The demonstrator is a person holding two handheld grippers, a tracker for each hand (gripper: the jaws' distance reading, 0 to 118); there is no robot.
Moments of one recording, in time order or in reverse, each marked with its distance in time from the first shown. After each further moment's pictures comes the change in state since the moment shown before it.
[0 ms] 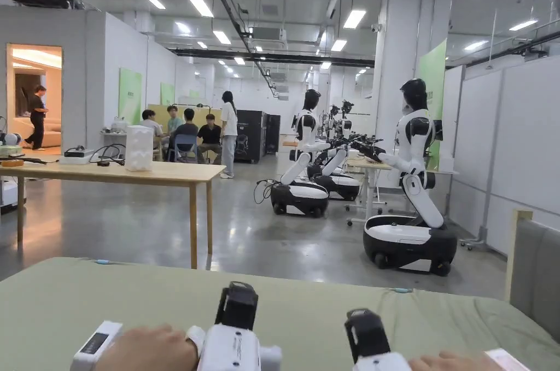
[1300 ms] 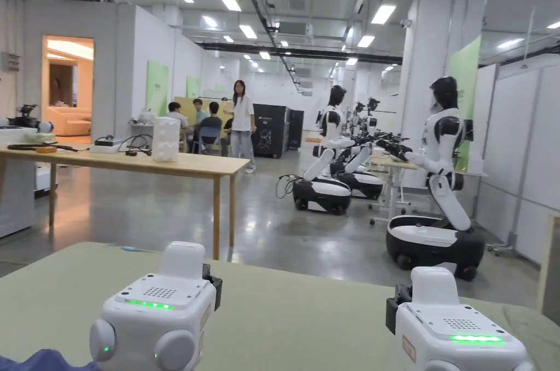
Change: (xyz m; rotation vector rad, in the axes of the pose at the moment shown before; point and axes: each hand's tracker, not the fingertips) left arm -0.026 -0.146 0.001 -0.053 -0.122 1.922; right arm 0.105 -0.054 0.015 0.027 0.057 -2.007
